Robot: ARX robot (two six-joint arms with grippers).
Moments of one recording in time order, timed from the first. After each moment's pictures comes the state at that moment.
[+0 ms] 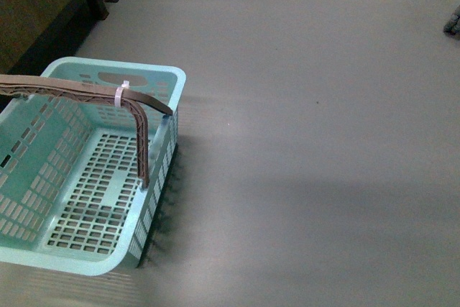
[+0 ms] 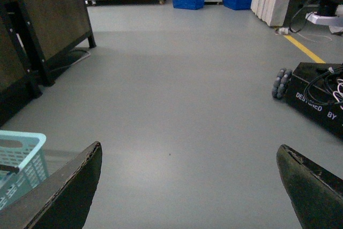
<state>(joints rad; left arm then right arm) 0.32 1.33 0.38 0.54 0.30 -1.04 0.00 0.00 0.02 0.00 0.00 0.00</state>
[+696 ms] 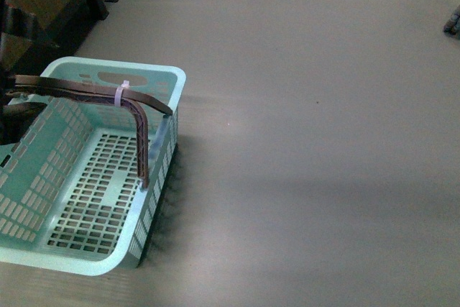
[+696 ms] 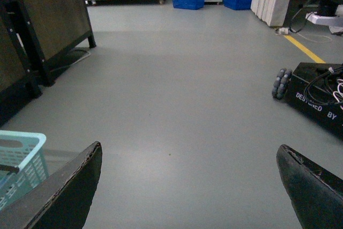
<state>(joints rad) 0.07 2.16 0.88 0.64 0.21 -1.19 0.00 0.00 0.02 0.00 0.00 0.00</state>
